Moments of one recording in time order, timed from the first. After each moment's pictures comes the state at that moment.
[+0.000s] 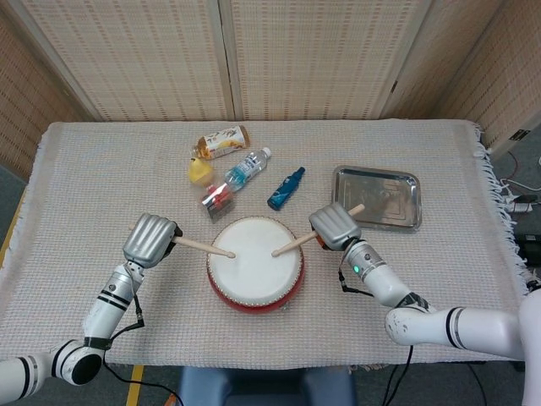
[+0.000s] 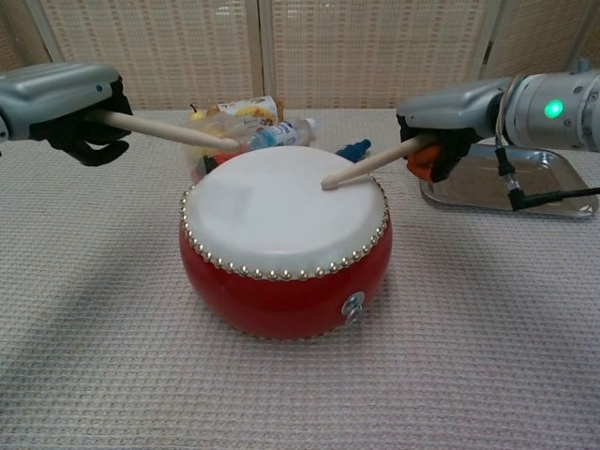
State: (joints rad) left arm -0.67 -1.35 -0.19 -1.63 1.22 1.10 0.39; right arm 1.04 -1.33 0.06 -1.63 -0.72 0.83 -0.60
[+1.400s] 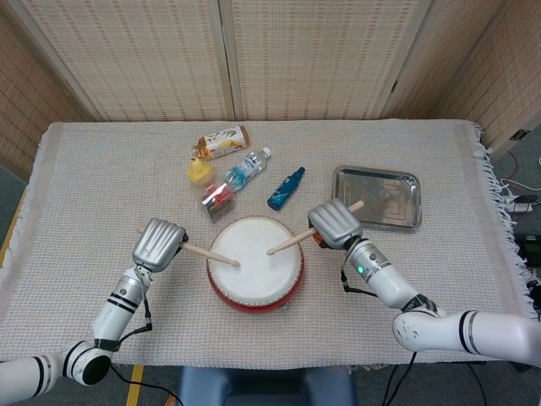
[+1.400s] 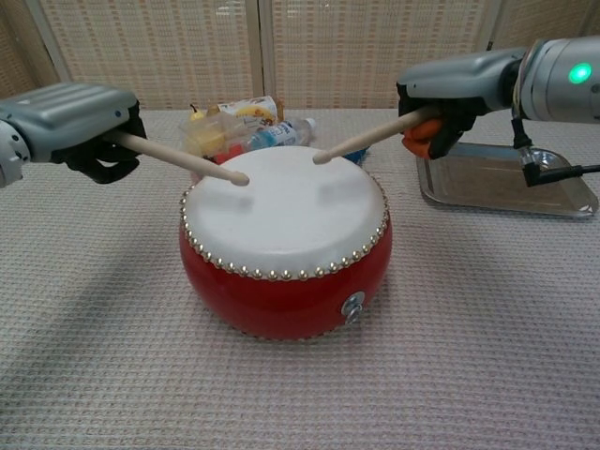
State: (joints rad) left arm -0.68 -1.42 -0.17 -1.58 1.22 1.12 0.46; right arm 1.01 -1.26 0.09 -1.71 -0.80 0.85 -0.53
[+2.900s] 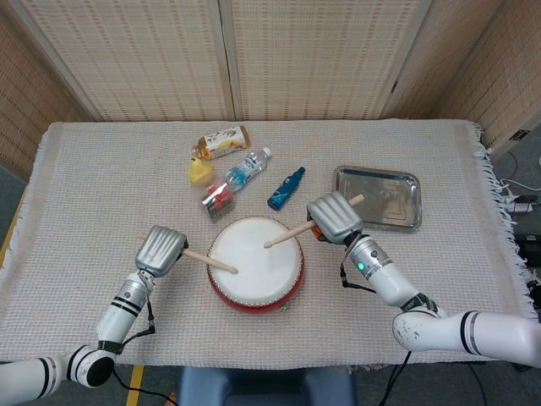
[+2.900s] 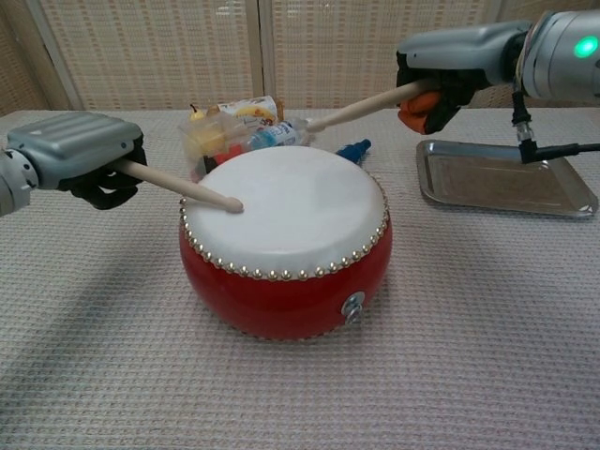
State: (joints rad) left arm -0.69 -1.47 -0.13 -1.54 1.17 1.11 0.54; right arm 0.99 -1.25 0.14 -1.73 -0.85 0.89 -0.48
